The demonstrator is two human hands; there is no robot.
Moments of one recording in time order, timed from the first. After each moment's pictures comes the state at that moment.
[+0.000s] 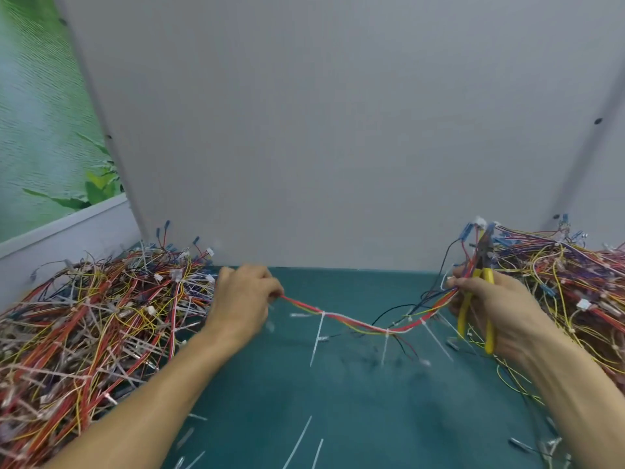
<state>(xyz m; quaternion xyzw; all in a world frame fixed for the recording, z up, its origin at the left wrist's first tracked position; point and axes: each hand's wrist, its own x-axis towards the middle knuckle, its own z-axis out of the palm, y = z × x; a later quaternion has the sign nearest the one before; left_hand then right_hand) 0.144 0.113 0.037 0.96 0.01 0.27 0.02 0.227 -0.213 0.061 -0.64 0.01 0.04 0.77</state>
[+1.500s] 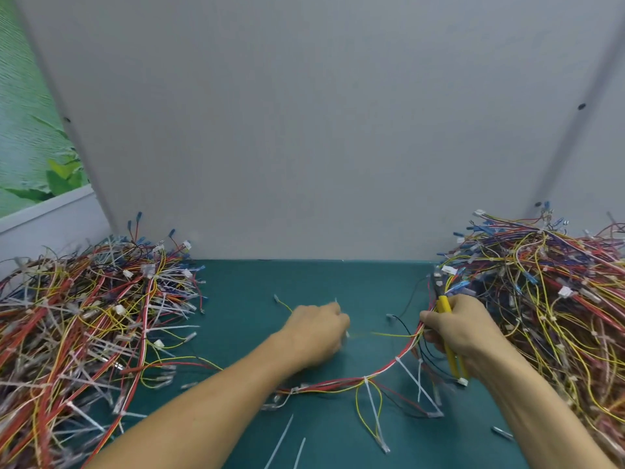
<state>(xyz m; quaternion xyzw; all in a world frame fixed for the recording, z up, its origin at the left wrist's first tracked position) 0.201 0.012 -0.017 0.99 -0.13 0.02 -0.05 0.231 -0.208 0.011 -0.86 0.06 0.02 0.50</state>
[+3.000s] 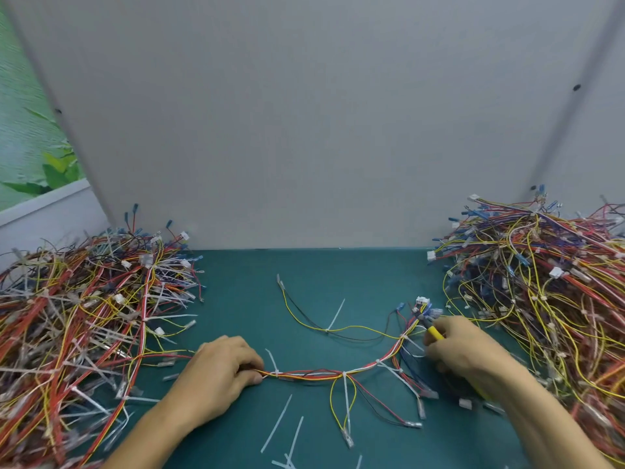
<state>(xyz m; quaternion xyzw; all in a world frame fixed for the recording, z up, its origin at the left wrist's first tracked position) 0.087 0.108 -0.047 0.98 -0.03 0.06 0.16 0.211 -0.232 -0.018 -0.94 0.00 0.14 0.30</state>
